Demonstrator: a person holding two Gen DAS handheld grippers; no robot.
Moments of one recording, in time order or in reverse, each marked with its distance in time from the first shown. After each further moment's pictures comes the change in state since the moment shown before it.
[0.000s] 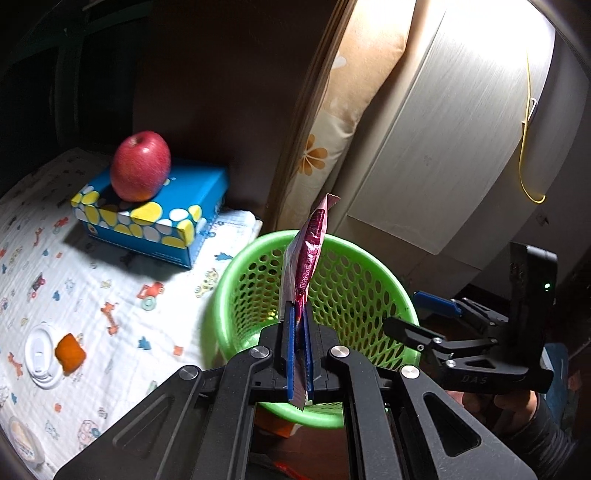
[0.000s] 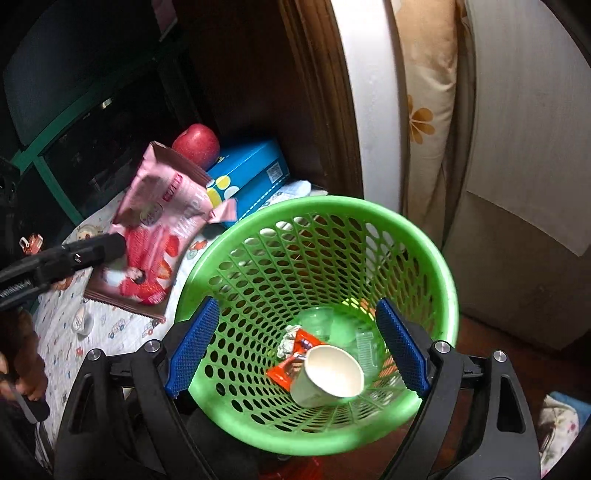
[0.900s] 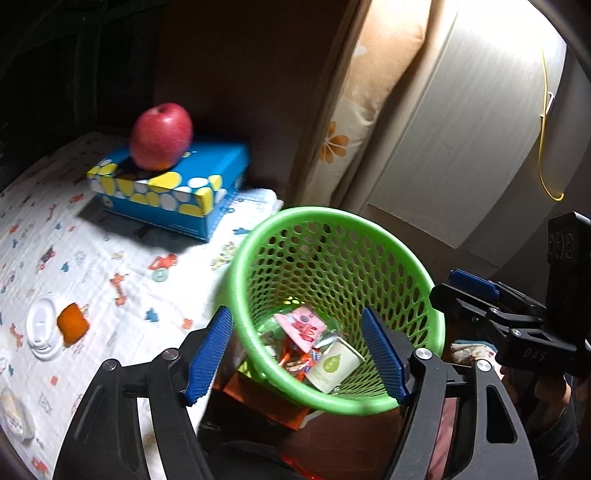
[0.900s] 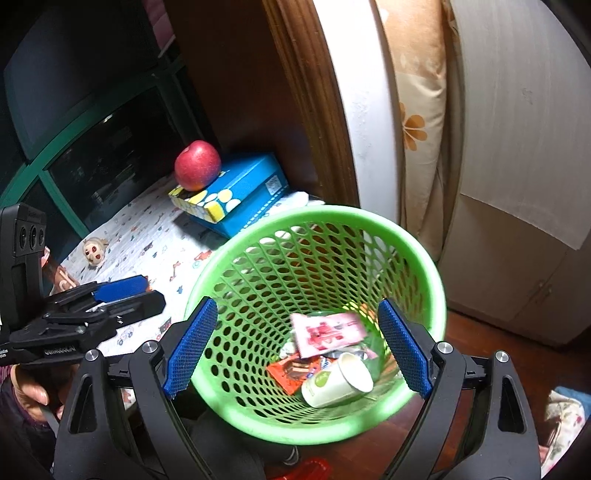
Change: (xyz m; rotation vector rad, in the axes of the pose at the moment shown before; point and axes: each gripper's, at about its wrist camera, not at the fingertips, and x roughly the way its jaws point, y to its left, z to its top) left arm 0.010 0.015 -0.030 -0.040 0.001 0.096; right arm -0.013 0.004 -0.001 0.007 -0.031 0.028
